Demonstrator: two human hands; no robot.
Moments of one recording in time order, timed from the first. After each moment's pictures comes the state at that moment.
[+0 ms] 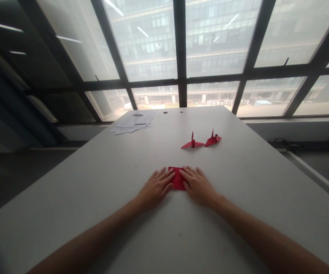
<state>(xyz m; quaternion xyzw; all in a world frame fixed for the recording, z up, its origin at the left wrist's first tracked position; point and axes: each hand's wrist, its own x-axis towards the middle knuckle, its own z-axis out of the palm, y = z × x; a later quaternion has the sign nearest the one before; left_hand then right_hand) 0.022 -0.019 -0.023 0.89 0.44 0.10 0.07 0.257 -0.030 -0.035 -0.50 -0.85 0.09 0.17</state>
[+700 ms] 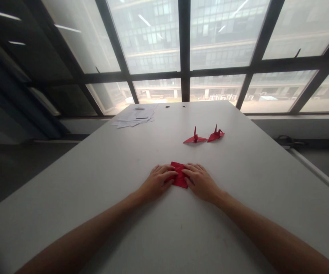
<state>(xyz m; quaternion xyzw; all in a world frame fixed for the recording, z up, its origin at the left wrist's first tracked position) 0.024 -0.025 -0.011 0.89 0.41 0.18 0.09 0.260 -0.033 -0.033 -0.47 -0.84 0.09 0.24</state>
